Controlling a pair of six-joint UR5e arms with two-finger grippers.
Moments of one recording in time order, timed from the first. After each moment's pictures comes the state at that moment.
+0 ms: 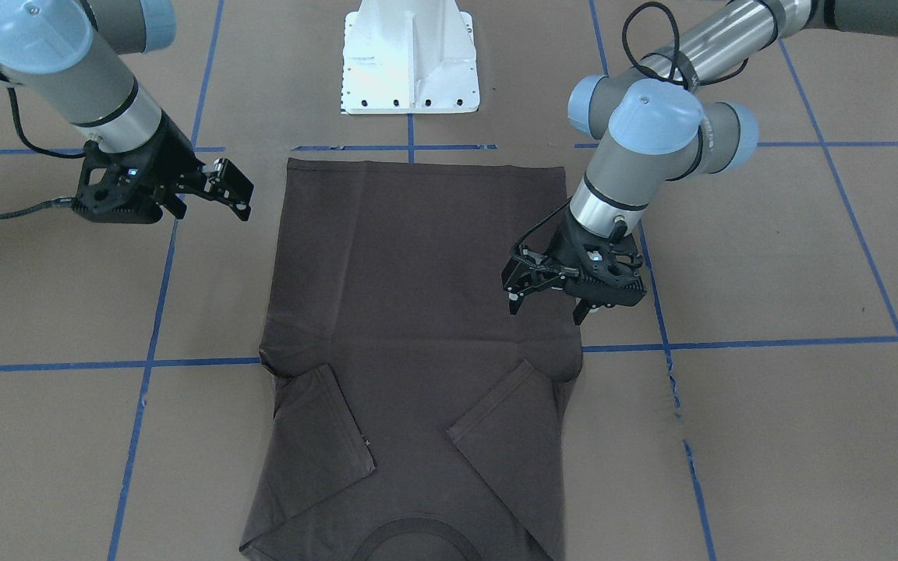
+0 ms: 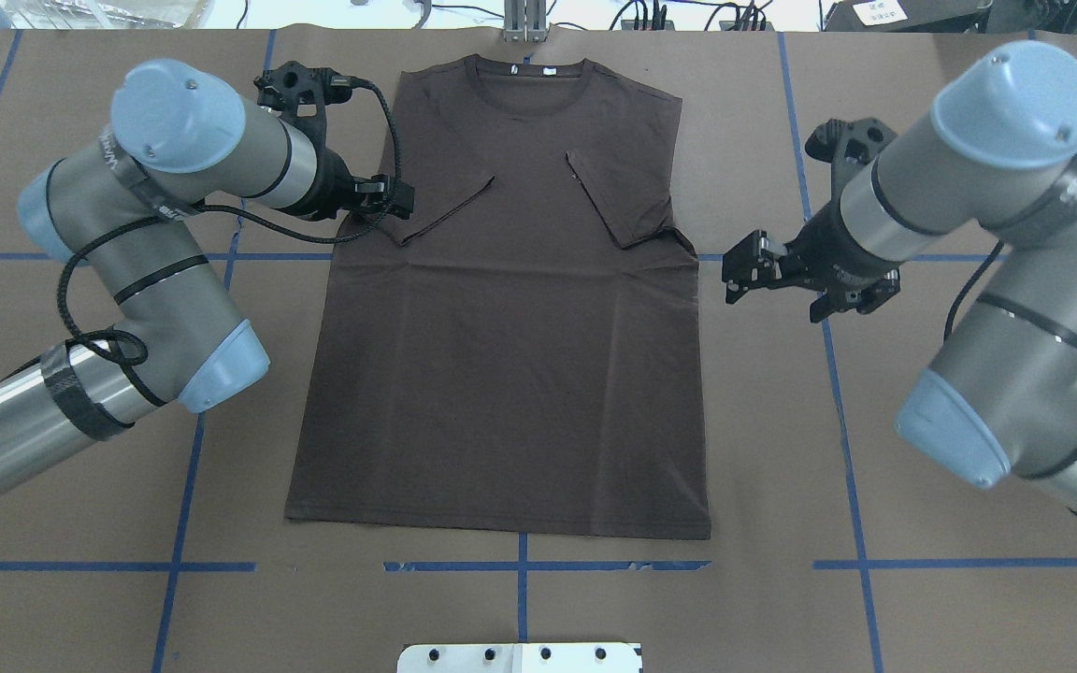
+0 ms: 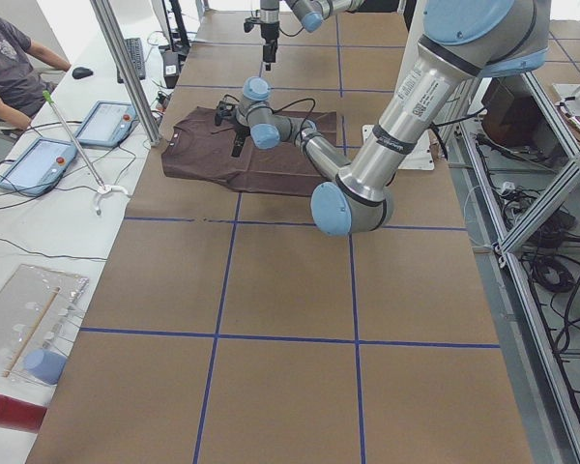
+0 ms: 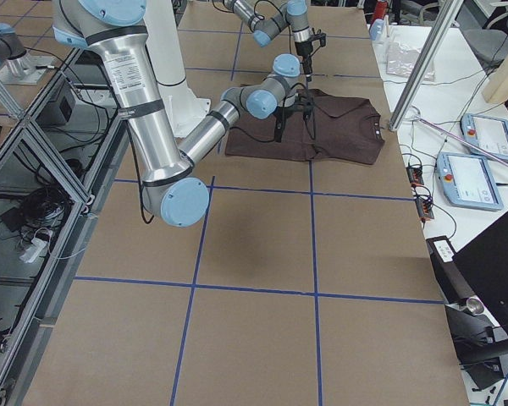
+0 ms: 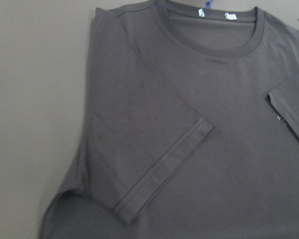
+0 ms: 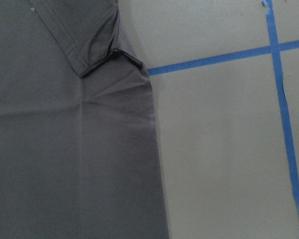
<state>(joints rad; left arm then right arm) -0.76 -2.13 -1.60 -2.01 -1.90 -1.05 0.75 -1.27 2.02 -1.52 2.13 1.24</state>
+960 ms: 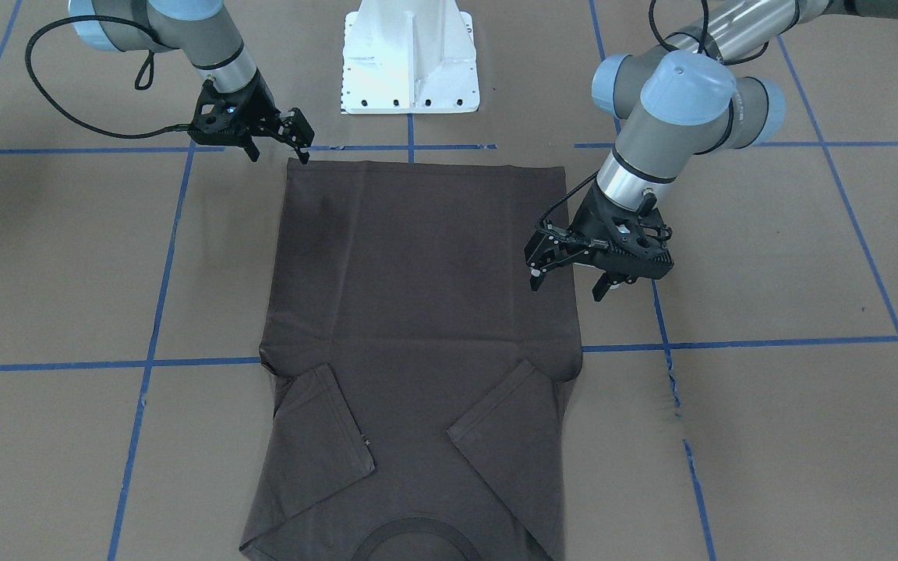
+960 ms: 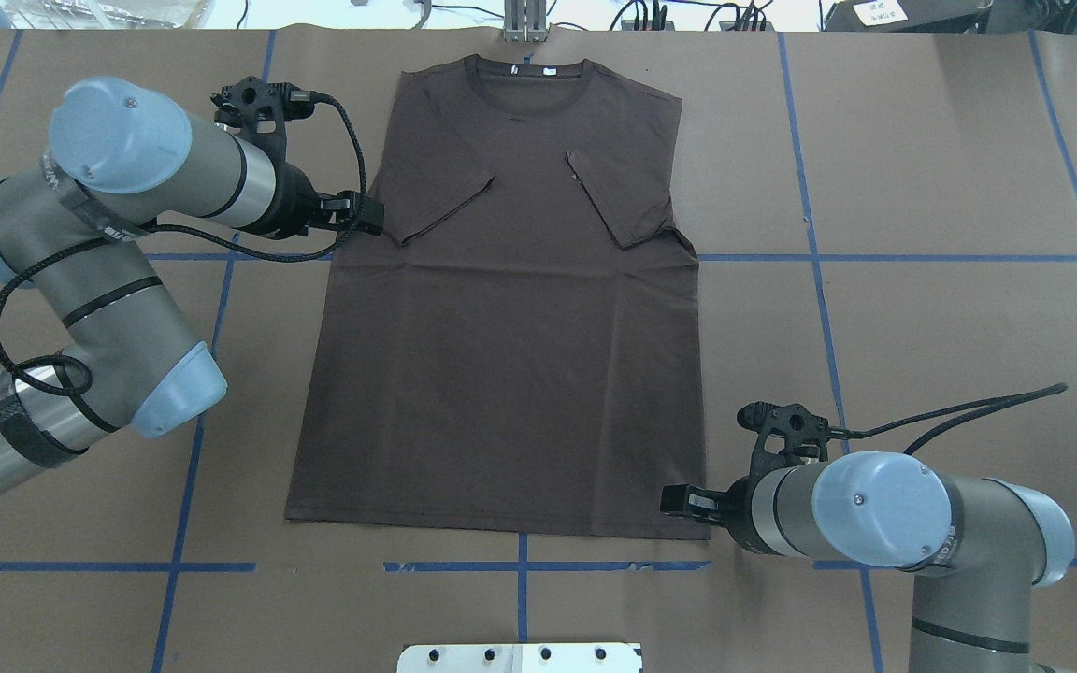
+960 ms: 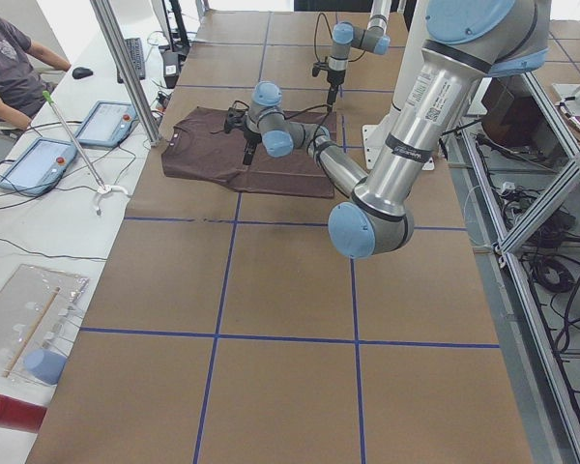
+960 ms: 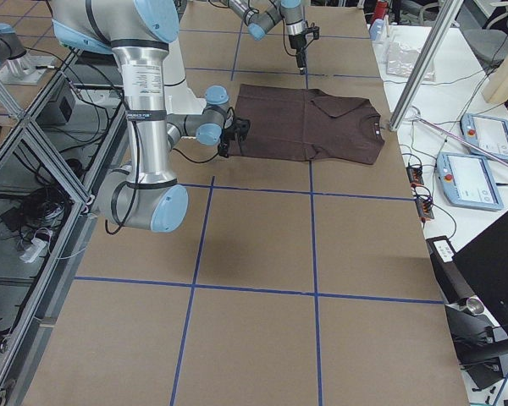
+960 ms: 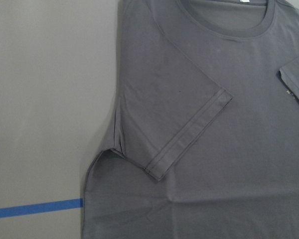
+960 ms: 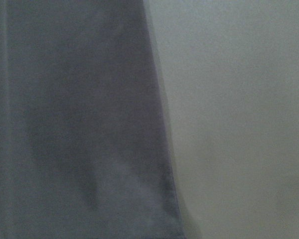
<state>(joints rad) -0.76 -2.07 -1.68 -2.01 -1.91 -1.07 0.25 -1.45 2.00 -1.21 1.69 1.64</state>
